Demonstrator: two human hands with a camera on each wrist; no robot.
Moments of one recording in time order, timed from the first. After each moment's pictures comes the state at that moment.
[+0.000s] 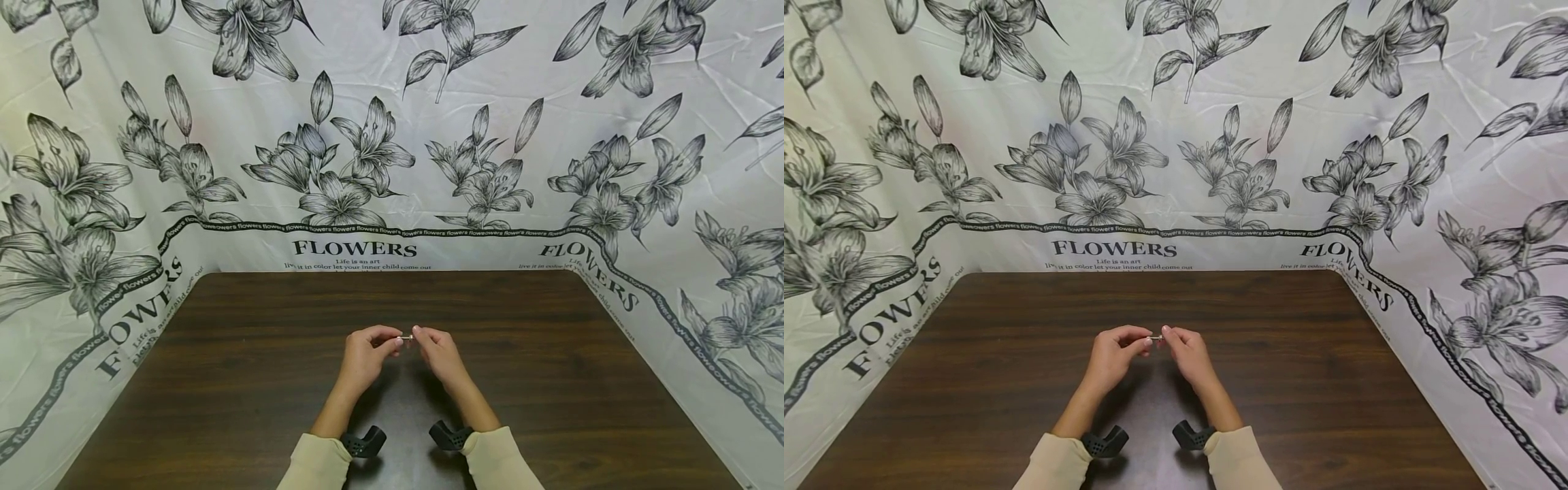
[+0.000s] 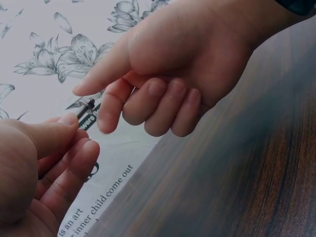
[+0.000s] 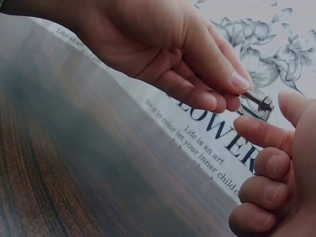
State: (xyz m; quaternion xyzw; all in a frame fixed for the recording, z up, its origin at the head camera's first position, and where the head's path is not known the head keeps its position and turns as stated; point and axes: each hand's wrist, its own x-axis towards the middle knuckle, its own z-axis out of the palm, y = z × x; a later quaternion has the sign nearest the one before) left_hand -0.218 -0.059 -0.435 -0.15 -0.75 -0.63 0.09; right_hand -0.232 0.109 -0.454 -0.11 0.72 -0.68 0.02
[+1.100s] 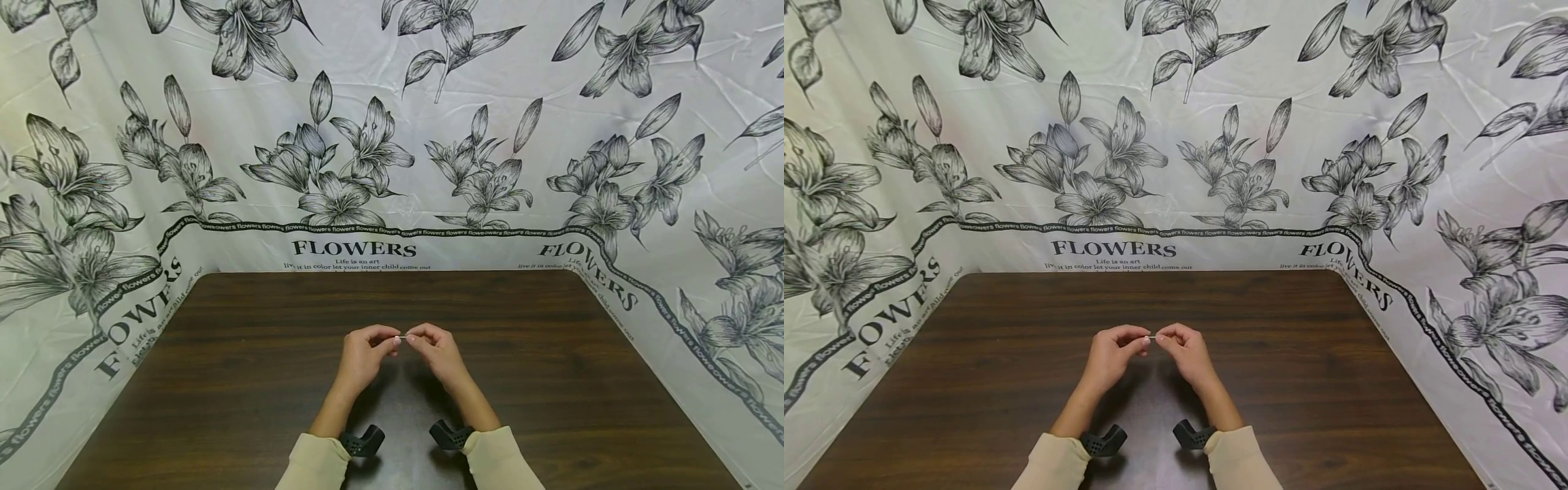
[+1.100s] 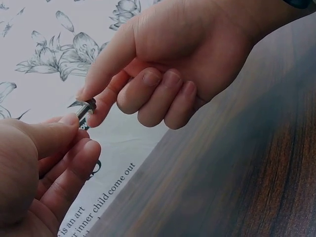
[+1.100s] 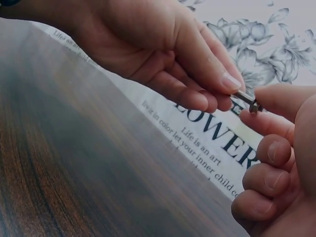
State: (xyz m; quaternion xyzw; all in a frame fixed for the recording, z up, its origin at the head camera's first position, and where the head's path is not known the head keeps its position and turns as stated) left_hand -0.219 -0.061 -0.435 -0.15 -0.76 -0.62 0.10; right_hand -0.247 0.114 -0.481 -0.16 0.70 -0.69 -0.01
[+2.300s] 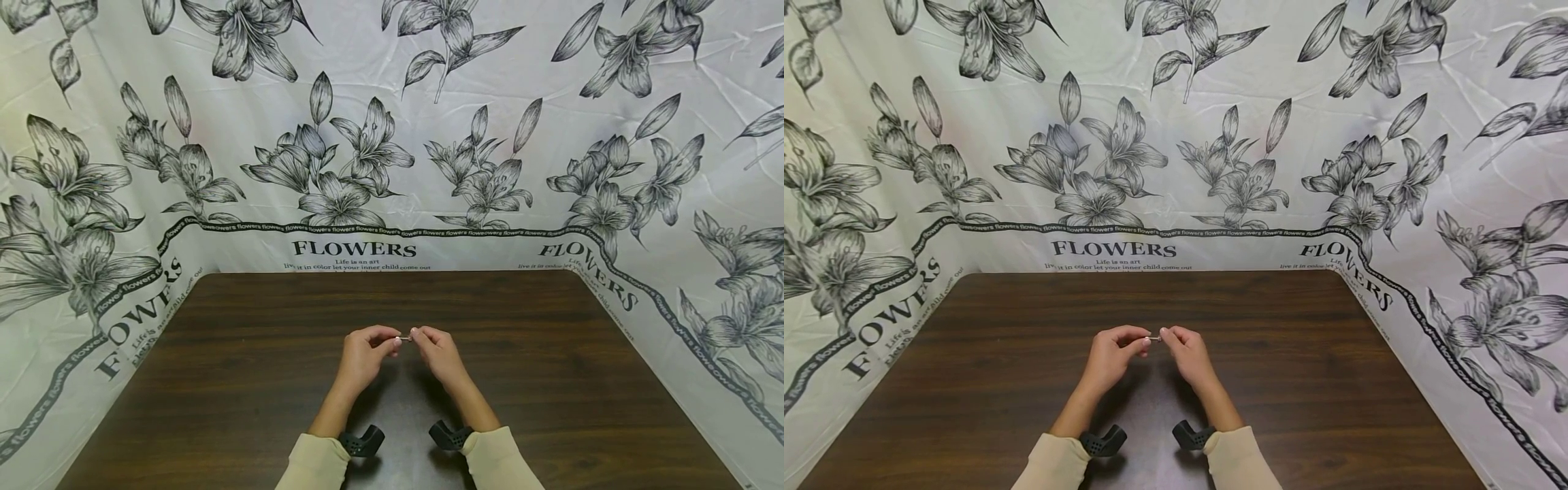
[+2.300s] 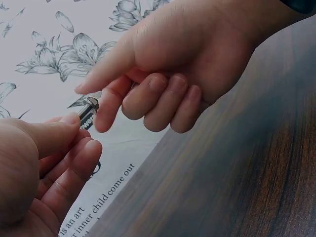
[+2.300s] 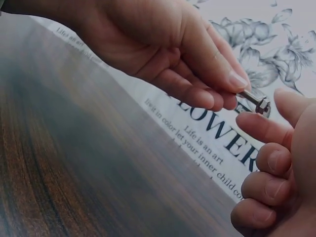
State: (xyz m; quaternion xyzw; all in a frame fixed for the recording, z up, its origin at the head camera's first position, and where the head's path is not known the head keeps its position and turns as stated) left_hand -0.219 -0.061 -0.435 -0.16 -0.76 -0.62 0.10; right_hand -0.233 0.110 -0.455 -0.13 0.72 -0.68 0.01
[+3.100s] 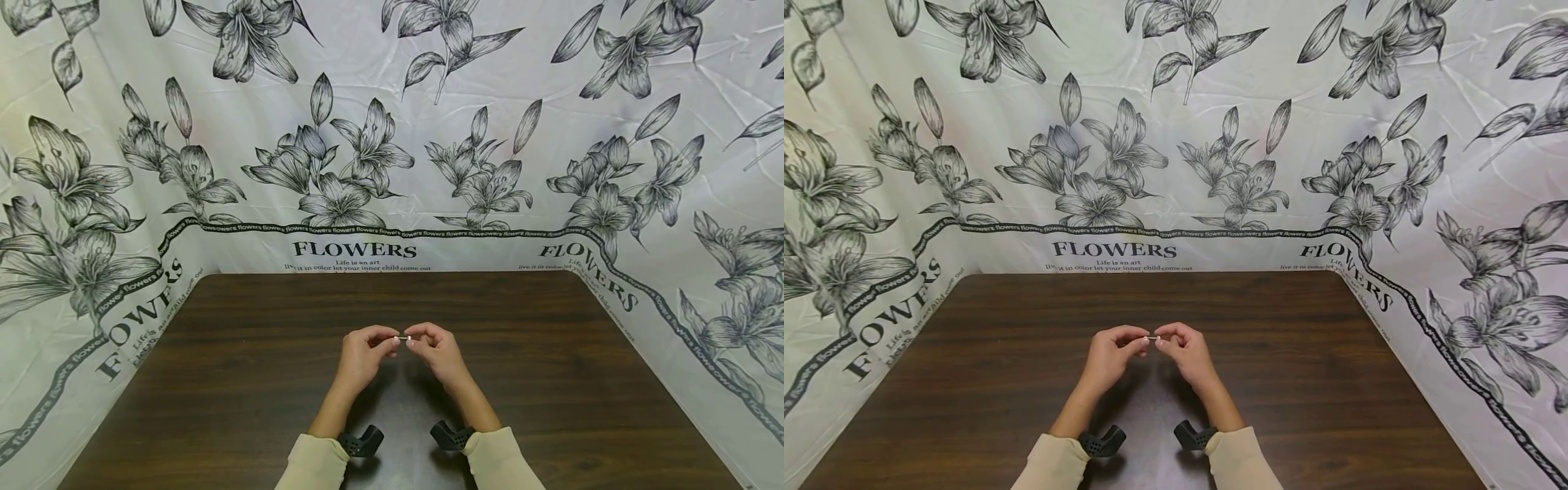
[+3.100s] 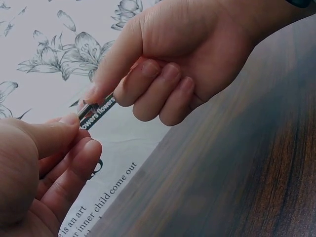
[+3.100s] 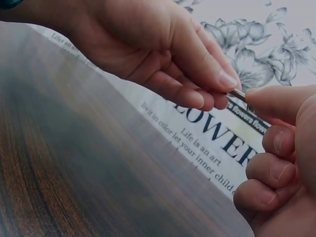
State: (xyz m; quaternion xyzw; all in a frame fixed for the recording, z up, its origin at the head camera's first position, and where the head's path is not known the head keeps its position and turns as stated) left_hand -0.219 -0.062 -0.434 -0.15 -0.76 -0.62 0.10; right_hand -0.242 0.114 -0.473 -0.19 0.68 -0.70 -0.02
